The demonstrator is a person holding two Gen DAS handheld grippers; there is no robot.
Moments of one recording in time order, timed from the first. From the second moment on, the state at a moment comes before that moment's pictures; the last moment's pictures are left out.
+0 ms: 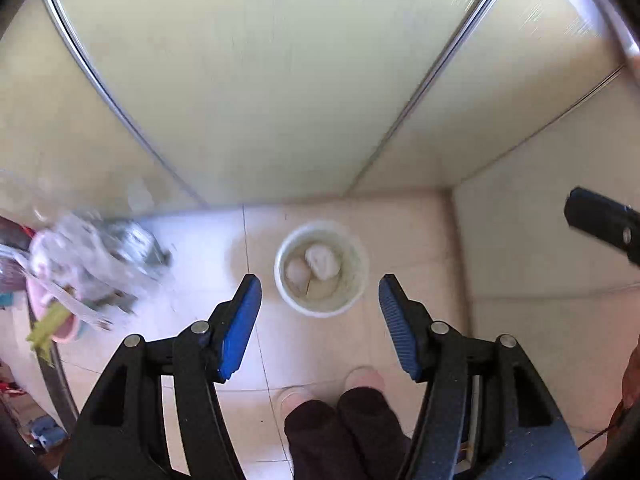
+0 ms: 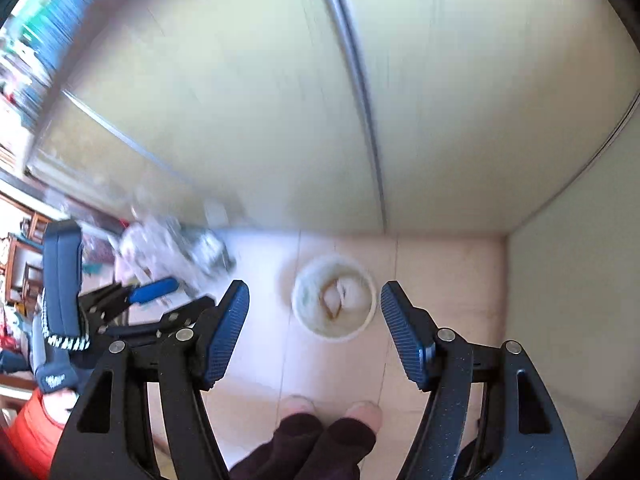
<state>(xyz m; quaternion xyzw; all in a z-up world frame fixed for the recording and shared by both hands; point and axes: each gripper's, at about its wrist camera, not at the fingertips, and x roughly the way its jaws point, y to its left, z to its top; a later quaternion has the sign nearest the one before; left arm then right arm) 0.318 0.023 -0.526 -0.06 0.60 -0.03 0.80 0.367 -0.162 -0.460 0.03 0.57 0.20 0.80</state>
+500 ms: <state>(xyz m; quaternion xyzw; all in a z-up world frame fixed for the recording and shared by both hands) 0.340 0.027 -0.166 -0.06 0.42 0.05 0.90 0.377 -0.193 -0.146 0.05 0.42 0.22 0.88</state>
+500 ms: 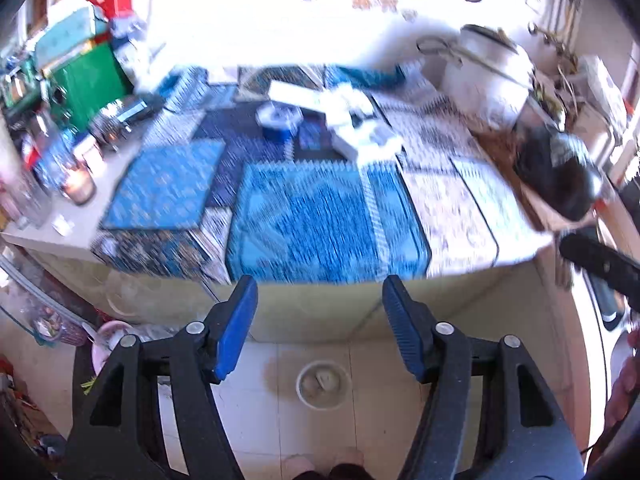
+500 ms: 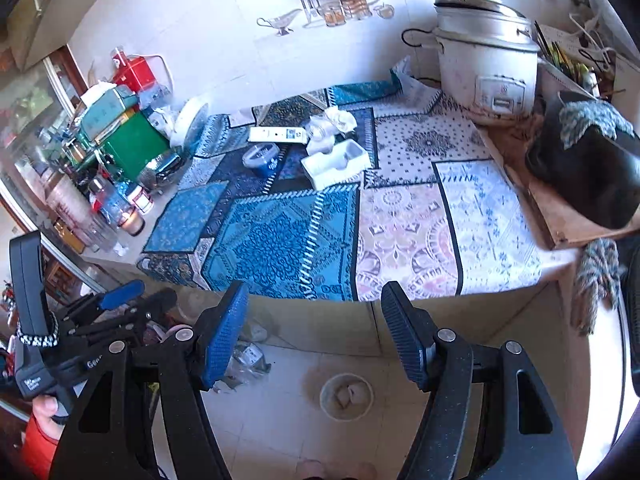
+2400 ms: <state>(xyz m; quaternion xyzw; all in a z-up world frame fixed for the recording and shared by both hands) 0.724 0.141 -0.289 0.04 0.56 -0.05 0.83 0.672 -0.114 -0.265 0.08 0.58 0.03 0.81</state>
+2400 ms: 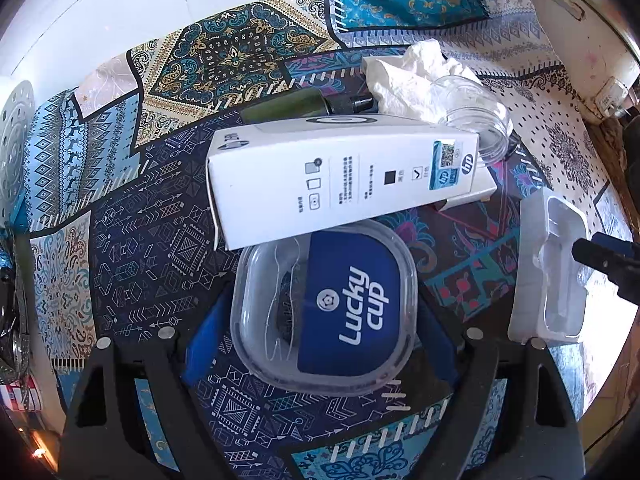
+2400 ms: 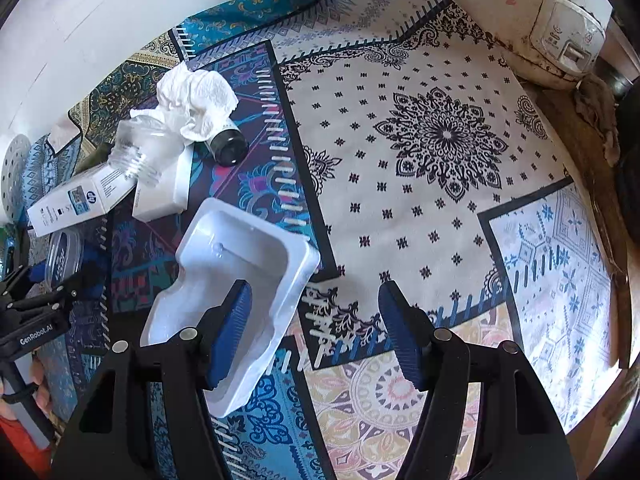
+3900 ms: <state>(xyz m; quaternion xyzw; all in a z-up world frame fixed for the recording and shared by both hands) 0.537 0.052 -0.180 -0.02 0.43 0.04 0.90 0.577 -0.164 -0.182 0.04 0.47 0.19 0.86</state>
